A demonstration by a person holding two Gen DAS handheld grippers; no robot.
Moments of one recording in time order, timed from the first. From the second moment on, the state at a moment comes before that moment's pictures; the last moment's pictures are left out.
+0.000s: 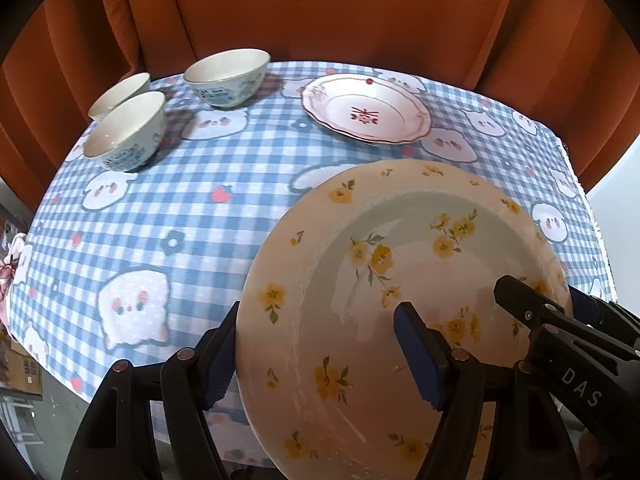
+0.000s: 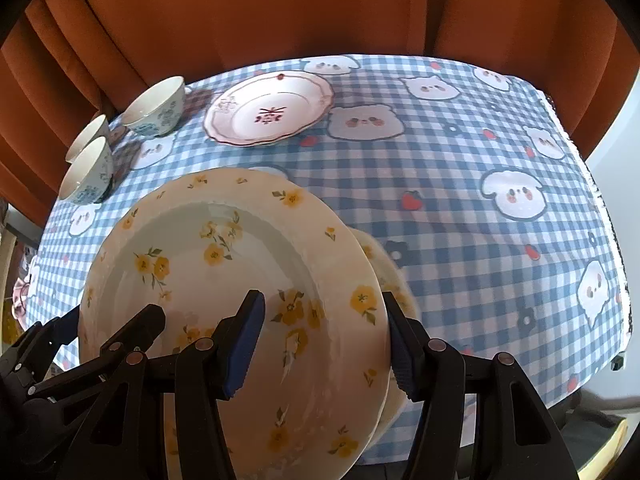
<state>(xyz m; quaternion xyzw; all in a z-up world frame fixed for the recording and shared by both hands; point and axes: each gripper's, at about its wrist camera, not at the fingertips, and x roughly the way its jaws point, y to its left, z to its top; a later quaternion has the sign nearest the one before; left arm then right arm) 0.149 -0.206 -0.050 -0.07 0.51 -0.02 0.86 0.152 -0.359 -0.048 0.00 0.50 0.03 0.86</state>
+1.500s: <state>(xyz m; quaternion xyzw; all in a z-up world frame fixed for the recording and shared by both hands) 0.164 -0.275 -0.104 -0.02 0.54 0.00 0.84 0.163 -0.418 -0.088 -0.04 0.53 0.01 0.85</state>
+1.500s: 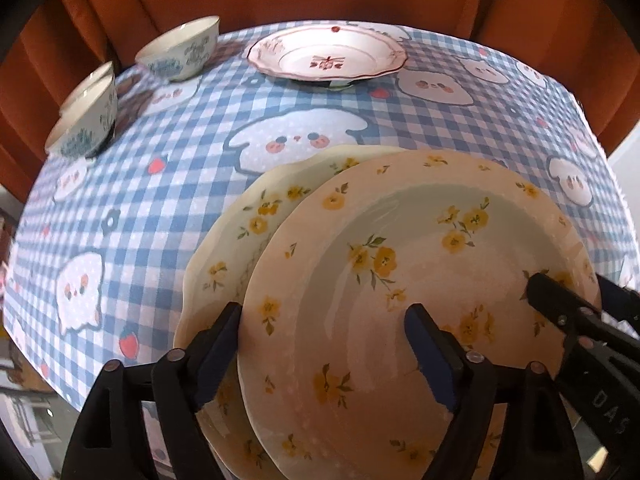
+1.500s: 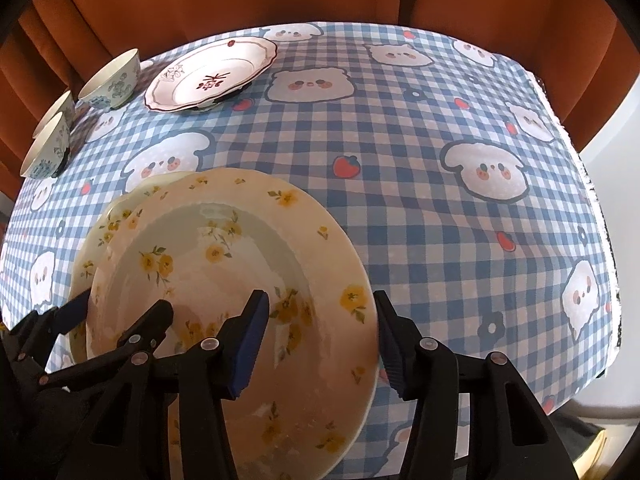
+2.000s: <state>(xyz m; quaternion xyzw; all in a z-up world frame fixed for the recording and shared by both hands) 0.148 -0.268 -0.085 0.00 0.52 0.00 0.85 0.157 -0.427 -0.087 0.01 0.54 0.02 0.84</state>
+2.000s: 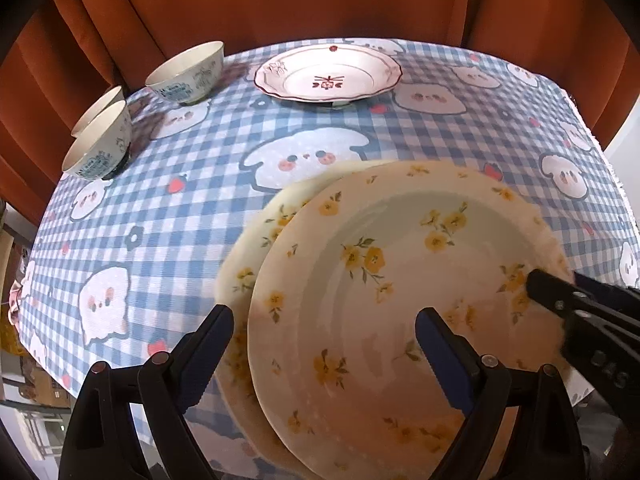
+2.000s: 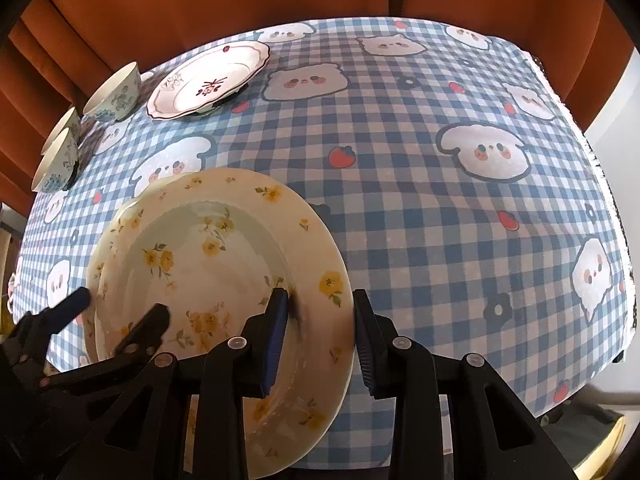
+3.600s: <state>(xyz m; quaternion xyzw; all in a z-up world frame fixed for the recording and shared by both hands) 0.188 -0.158 -0.041 -0.03 0.50 -0.02 0.87 0.165 -0.332 -0.050 -0.01 0.50 -0.03 0.87</state>
